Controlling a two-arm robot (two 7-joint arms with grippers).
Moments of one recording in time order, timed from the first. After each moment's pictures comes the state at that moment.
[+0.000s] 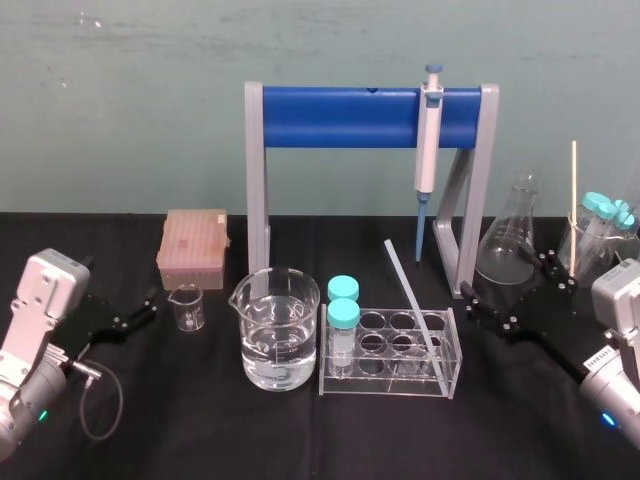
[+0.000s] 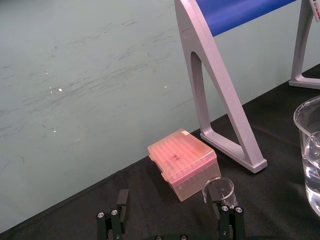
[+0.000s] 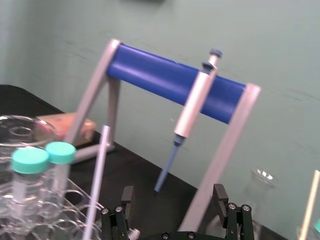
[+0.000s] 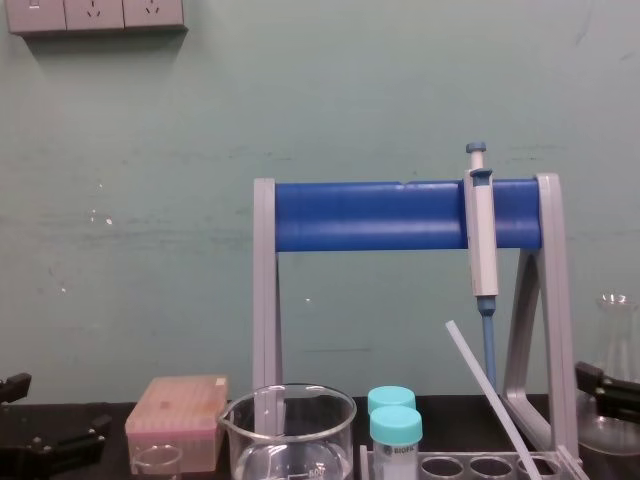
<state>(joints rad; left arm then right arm) -0.20 0.60 0.45 -1.41 -0.25 -0.12 0.03 0.15 0.63 -0.41 -1.49 0.27 -0.28 0.11</state>
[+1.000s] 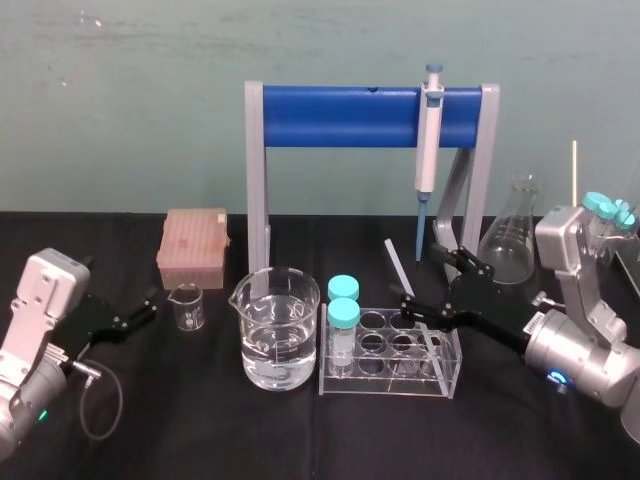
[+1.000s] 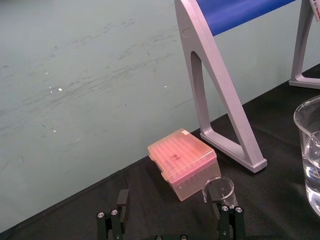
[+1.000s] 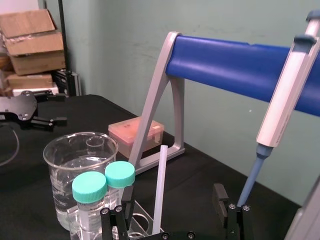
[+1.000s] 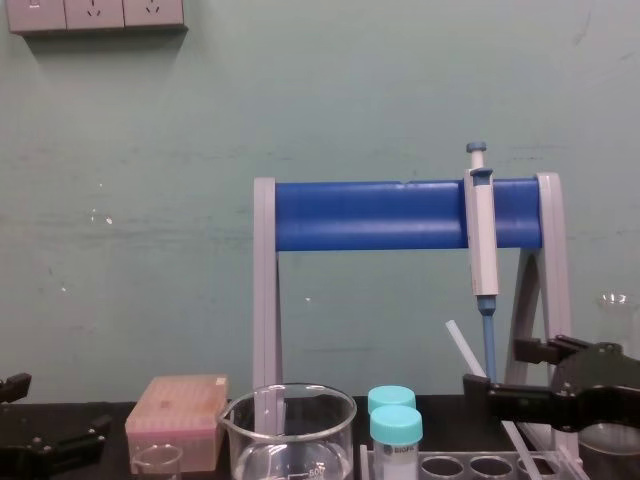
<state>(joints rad) -0.20 0.60 0.45 -1.41 -0.25 -0.12 0.03 0.36 0.51 -0.45 -1.30 0.44 -0.14 0.52</state>
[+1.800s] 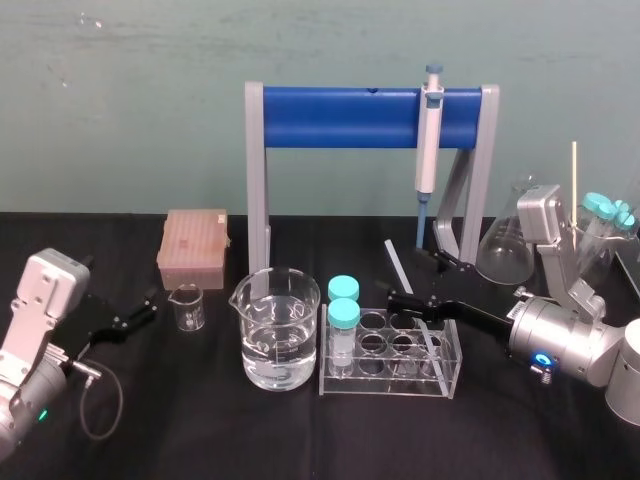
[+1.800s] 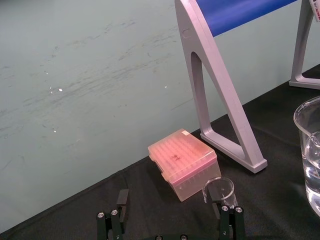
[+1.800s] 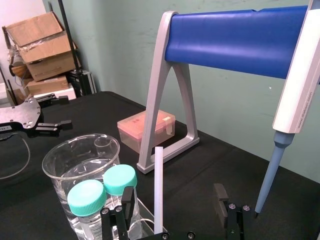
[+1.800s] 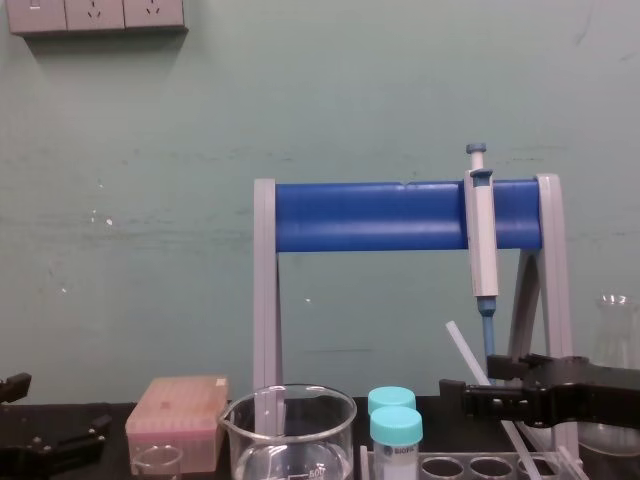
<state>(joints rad) -0.20 0.60 0.45 -1.41 -0.25 -0.12 0.03 0.46 0.44 -0.45 -1.18 0.50 0.01 0.63</state>
